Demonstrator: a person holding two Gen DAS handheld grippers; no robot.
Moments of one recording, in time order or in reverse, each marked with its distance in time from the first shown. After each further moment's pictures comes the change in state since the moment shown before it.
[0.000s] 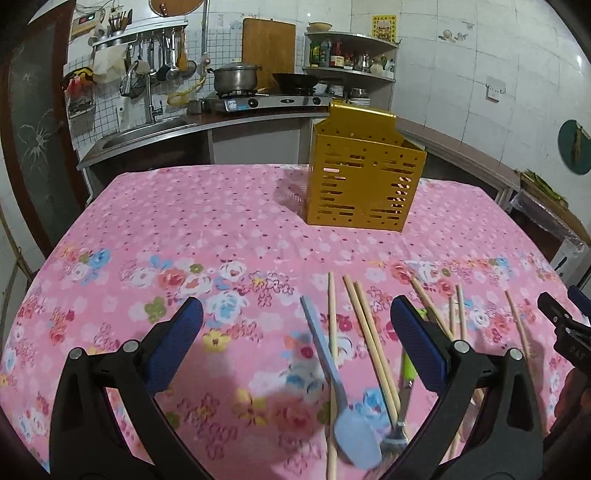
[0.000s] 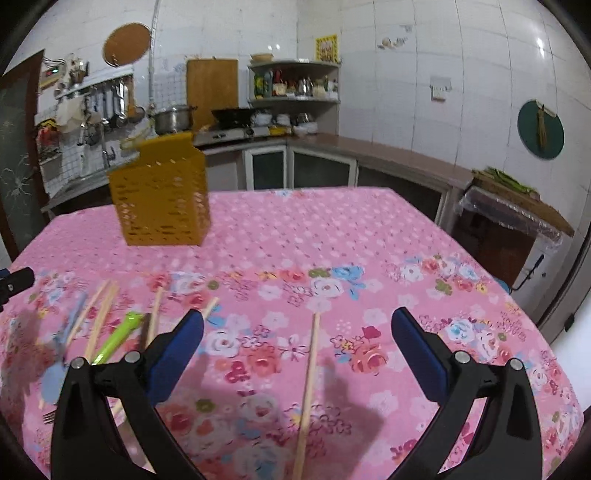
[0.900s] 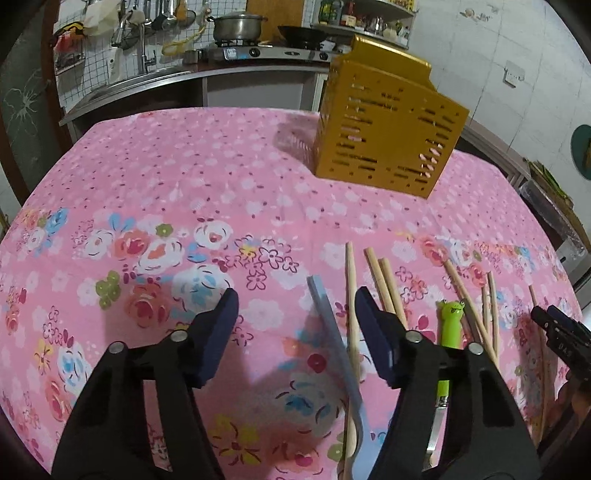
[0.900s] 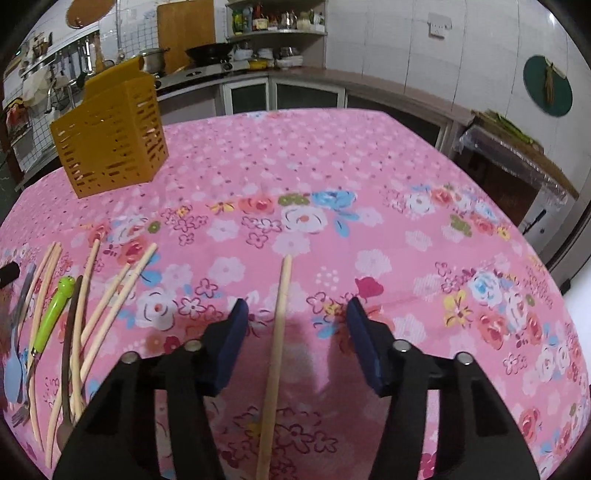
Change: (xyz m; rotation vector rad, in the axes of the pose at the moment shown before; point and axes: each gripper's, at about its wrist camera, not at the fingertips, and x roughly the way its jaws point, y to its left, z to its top) left arm 0.073 0.012 -0.006 -0.063 0.185 -0.041; right arm 0.068 -0.019 -0.017 0.034 0.266 -0.040
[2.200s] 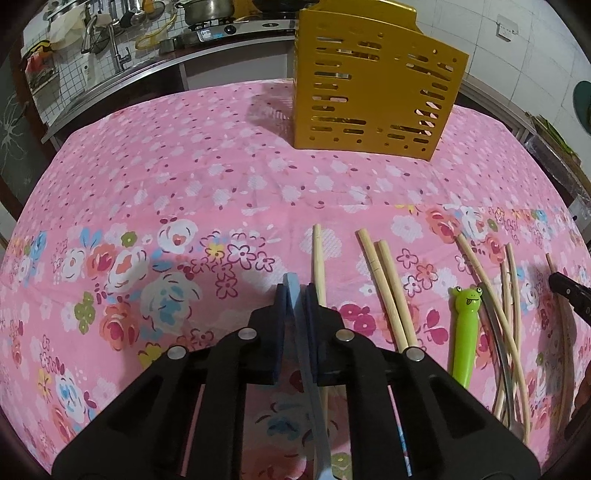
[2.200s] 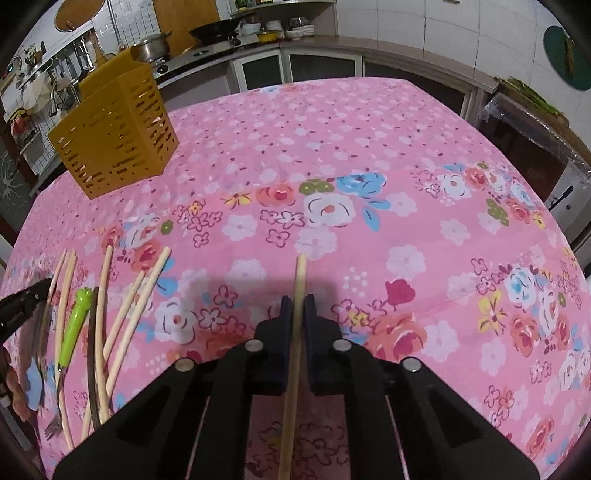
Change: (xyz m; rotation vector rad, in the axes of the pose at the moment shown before) left arm 0.033 -0.025 0.011 0.110 0.124 0.044; right arm 0.020 -0.001 0.021 0.040 0.139 0.116
